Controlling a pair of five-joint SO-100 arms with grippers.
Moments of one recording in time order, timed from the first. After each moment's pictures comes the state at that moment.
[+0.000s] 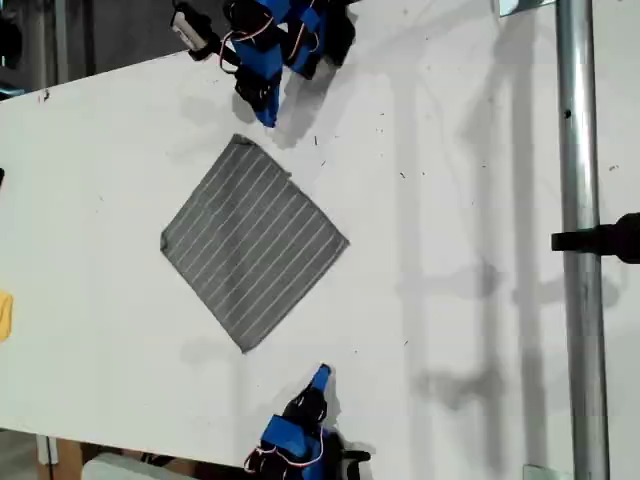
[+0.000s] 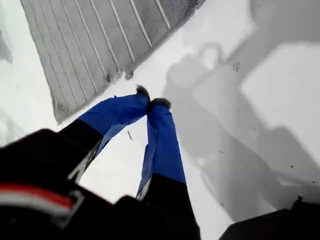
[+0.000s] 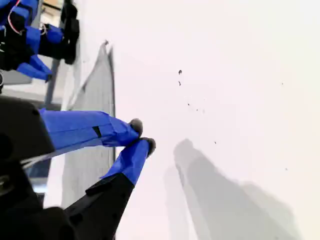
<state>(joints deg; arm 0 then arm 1) 1.8 198.8 178.5 73.5 -55.3 34.6 188.7 166.2 80.3 79.9</state>
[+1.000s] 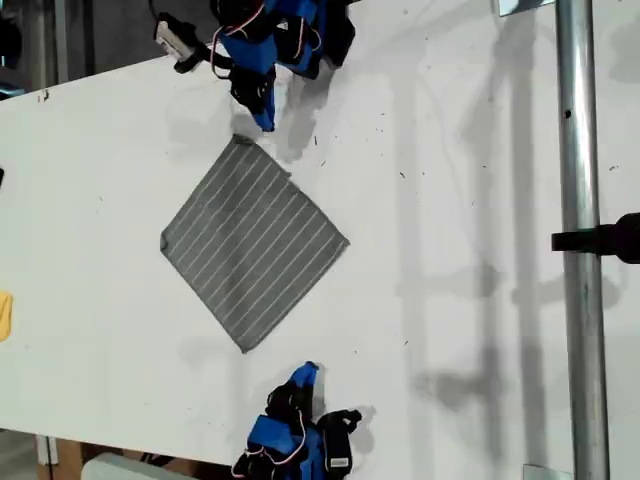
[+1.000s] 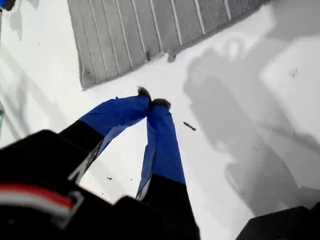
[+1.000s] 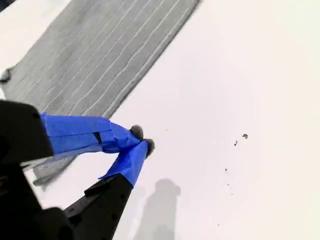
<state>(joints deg) -5.3 174.9 163.9 63.1 -102.7 25.6 170.8 148.4 78.8 75.7</state>
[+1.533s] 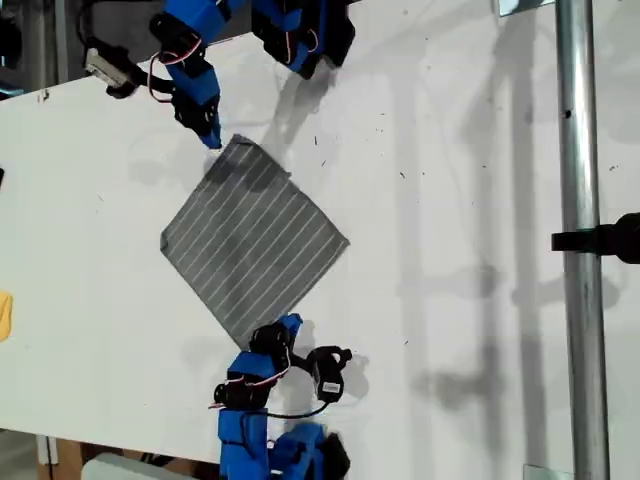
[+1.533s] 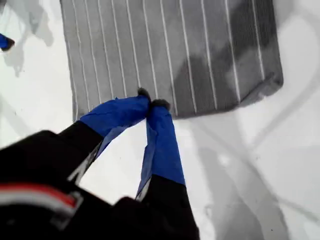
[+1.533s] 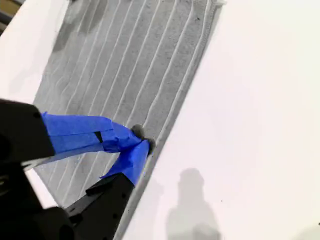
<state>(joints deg) -10.6 108.0 117.2 51.4 -87.1 39.1 131.4 113.6 73.6 55.1</state>
